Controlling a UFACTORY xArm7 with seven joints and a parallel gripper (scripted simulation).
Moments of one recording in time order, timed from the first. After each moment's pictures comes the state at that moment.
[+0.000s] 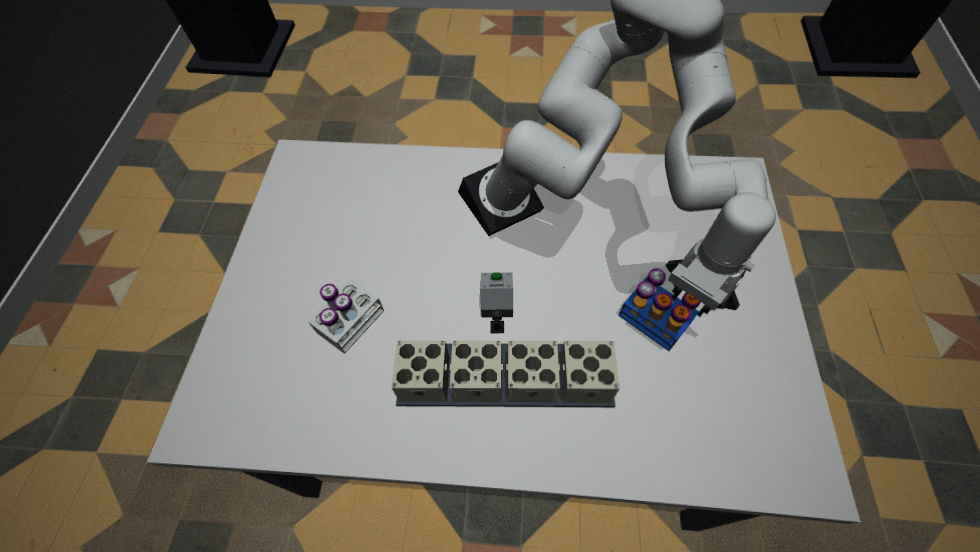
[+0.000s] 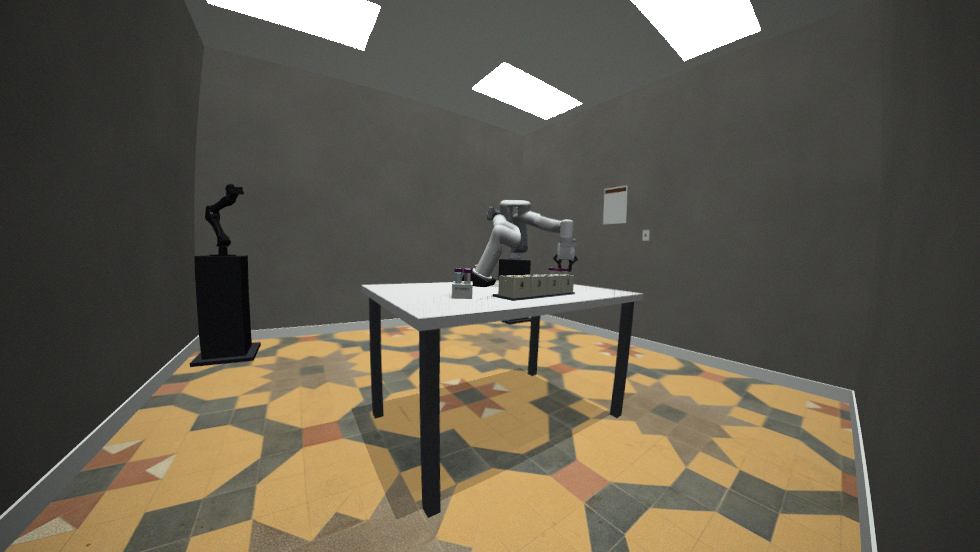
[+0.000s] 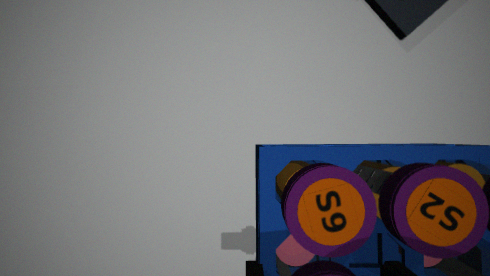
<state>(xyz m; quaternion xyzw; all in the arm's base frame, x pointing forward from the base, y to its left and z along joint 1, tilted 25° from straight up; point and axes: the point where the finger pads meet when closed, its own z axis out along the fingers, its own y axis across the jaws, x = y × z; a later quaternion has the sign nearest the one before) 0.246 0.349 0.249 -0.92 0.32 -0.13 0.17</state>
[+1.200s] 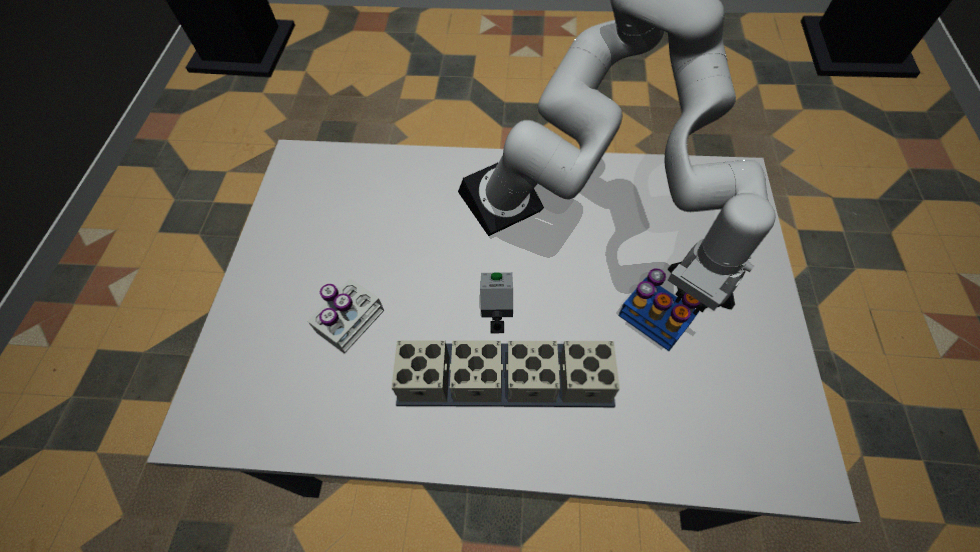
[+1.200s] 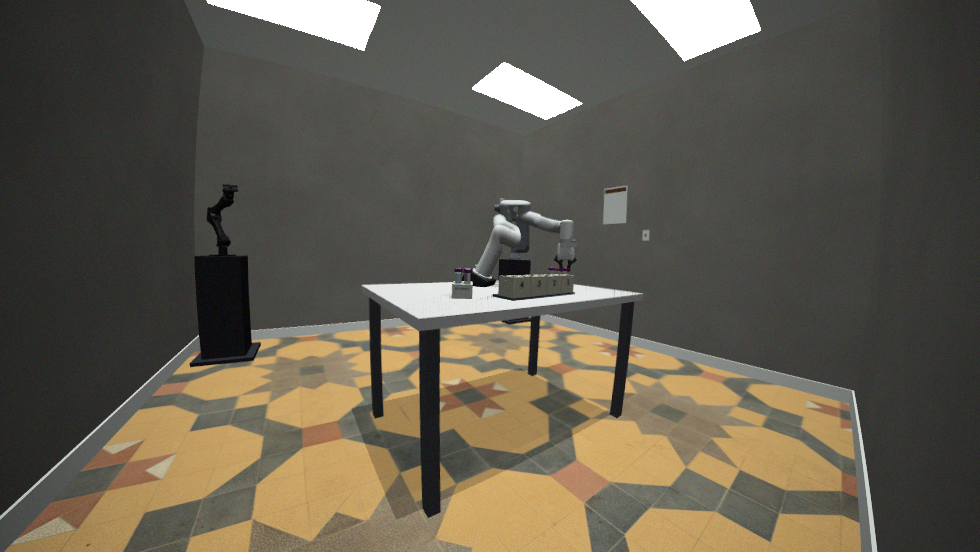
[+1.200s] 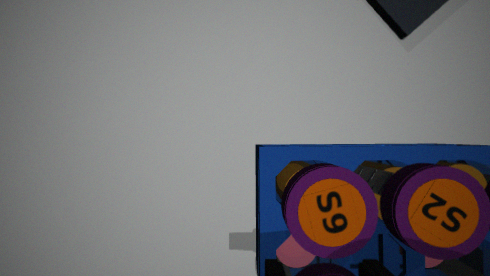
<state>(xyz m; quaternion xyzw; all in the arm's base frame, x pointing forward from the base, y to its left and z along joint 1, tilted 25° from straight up) 0.247 0.349 0.247 -0.92 0.32 -0.13 0.17</state>
